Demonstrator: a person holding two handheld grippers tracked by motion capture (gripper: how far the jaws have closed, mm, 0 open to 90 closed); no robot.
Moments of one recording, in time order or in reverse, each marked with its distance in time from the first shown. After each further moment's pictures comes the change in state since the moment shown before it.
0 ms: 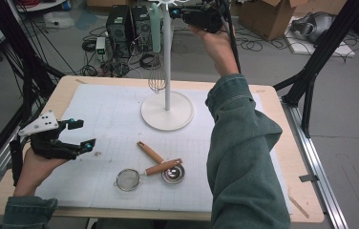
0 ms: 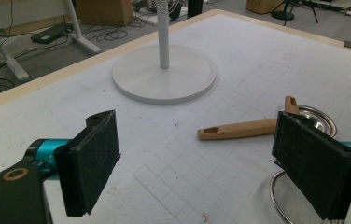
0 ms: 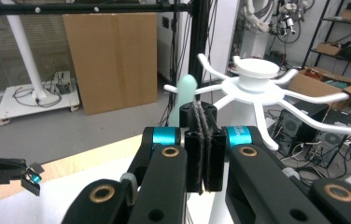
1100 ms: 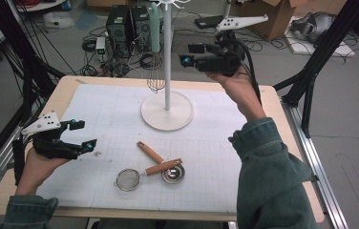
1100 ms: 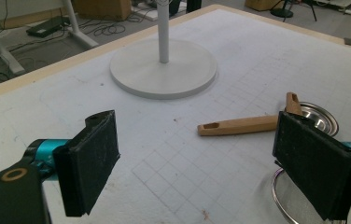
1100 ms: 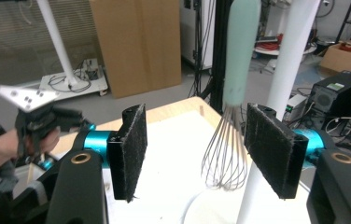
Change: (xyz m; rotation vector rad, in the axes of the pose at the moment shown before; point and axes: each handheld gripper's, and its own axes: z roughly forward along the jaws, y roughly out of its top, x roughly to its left) left arm 0.003 -0.004 0.005 0.015 -0.004 -0.015; right arm 0.033 -0.073 -0.051 0.051 0.093 0.072
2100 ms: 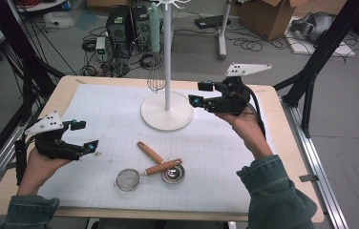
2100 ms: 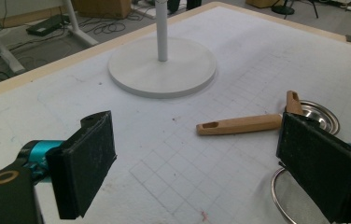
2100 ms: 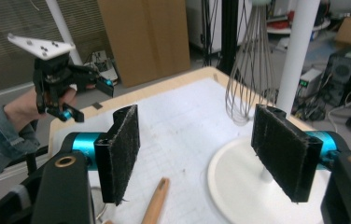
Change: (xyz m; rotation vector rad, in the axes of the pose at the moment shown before) left arm -0.003 0.001 0.004 0.016 -0.006 0.014; right arm 0.016 -0.090 -0.017 0.031 0.020 0.081
